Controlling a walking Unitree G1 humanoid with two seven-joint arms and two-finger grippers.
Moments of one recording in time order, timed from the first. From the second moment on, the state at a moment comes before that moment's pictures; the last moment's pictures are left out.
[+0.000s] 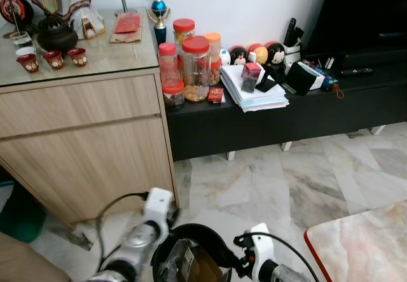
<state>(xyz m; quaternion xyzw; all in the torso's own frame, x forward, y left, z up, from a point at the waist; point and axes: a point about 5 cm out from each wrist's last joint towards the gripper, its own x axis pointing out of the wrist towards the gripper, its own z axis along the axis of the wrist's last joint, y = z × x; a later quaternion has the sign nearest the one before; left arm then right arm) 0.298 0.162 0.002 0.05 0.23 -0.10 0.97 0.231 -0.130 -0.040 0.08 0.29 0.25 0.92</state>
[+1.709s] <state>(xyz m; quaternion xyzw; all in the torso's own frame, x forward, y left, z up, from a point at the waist) 0.210 0.231 -0.058 0.13 0.37 0.07 0.92 0.182 -0.164 -0.082 0.05 0.41 0.04 0.91</state>
